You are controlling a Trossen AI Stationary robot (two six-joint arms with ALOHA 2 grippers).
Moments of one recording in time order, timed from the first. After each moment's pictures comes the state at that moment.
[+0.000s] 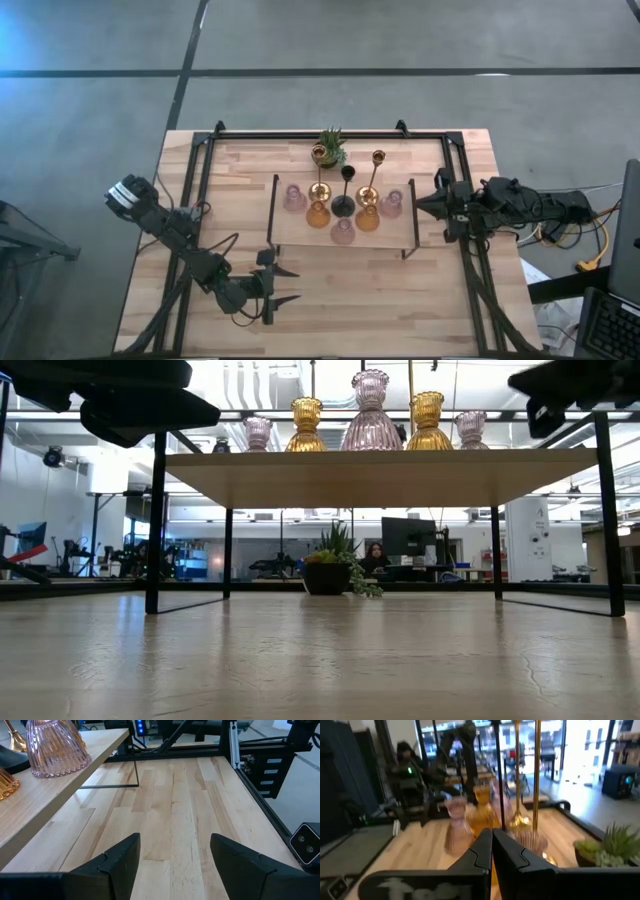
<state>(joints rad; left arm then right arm) -0.74 1.55 0.68 0.50 -0.76 -0.27 0.08 0.22 0.34 -0.13 0.08 0.13</state>
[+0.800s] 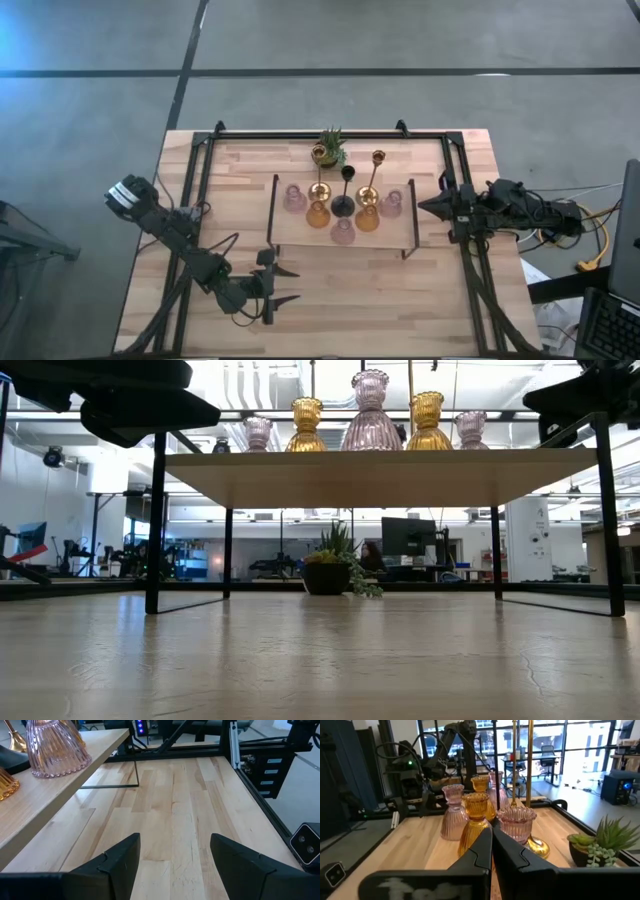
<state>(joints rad) -0.74 1.55 0.68 0.50 -0.76 -0.27 0.00 0.00 0.25 -0.23 0.00 0.10</state>
